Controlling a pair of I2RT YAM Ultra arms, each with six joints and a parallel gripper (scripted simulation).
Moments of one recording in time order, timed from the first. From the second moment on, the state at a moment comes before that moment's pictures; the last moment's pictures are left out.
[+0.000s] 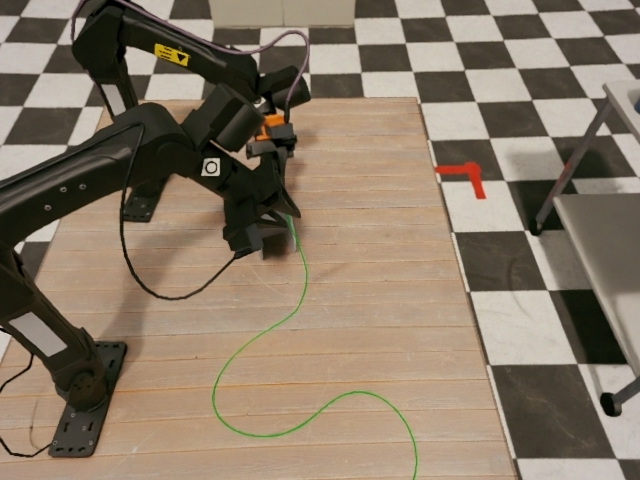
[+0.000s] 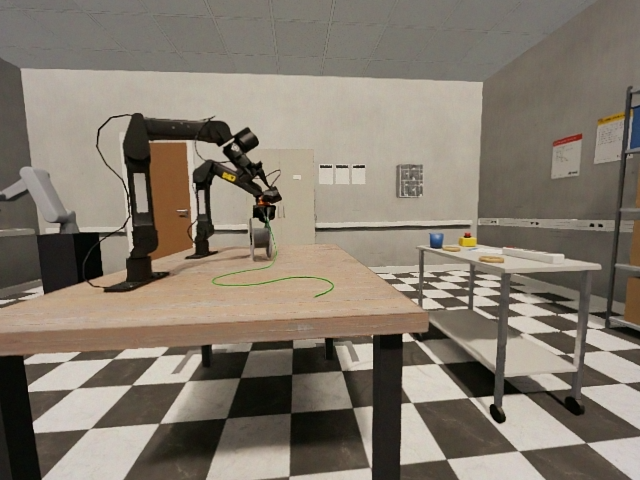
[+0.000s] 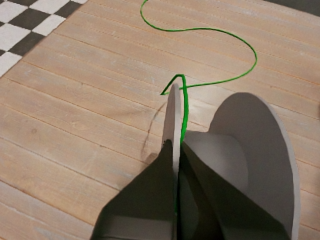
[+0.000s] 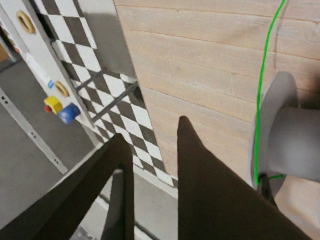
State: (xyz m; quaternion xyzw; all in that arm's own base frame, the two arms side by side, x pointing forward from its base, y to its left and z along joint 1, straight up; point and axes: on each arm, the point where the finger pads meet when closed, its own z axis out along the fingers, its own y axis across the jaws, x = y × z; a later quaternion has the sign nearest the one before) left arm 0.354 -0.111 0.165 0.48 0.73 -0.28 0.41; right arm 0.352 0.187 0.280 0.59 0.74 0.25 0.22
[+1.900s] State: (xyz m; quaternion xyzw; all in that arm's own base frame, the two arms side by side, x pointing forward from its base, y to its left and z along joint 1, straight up) left arm 0.356 -0.110 0.253 0.48 0.73 -0.27 0.41; right arm 0.396 0.049 0.348 0.19 0.79 0.16 0.56
